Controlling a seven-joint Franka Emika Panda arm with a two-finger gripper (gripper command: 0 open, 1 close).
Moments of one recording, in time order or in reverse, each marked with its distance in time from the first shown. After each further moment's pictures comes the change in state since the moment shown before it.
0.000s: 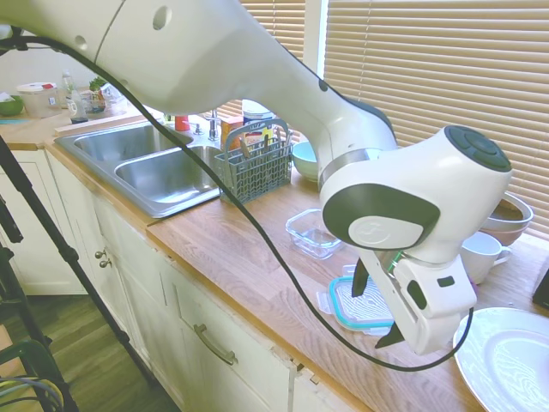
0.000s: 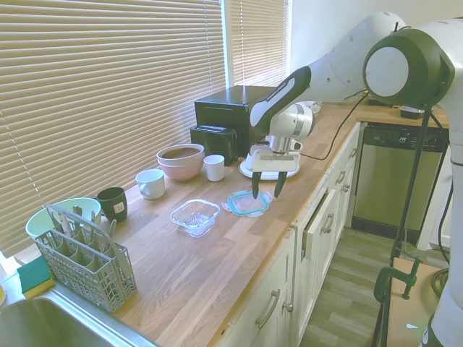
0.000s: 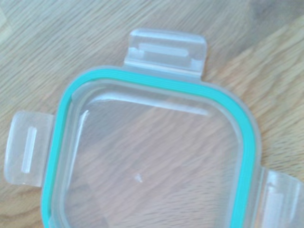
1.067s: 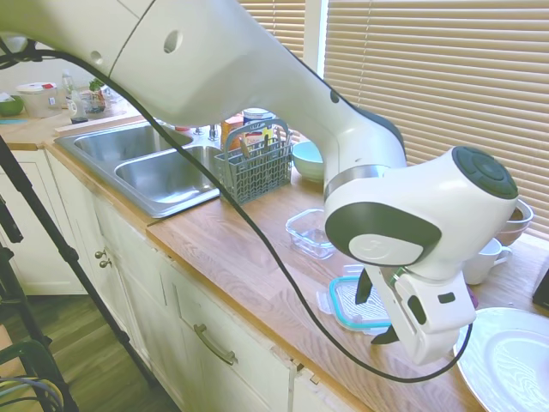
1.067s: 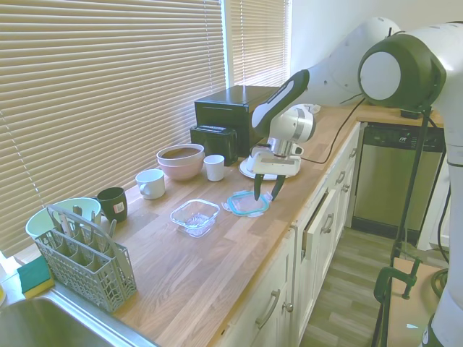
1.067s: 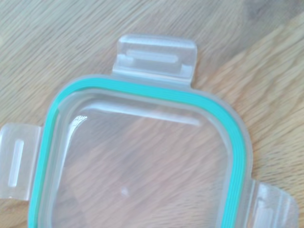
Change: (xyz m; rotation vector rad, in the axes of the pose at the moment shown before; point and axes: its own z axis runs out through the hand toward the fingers) arm 0.015 0.007 0.009 0.032 -0.013 0.012
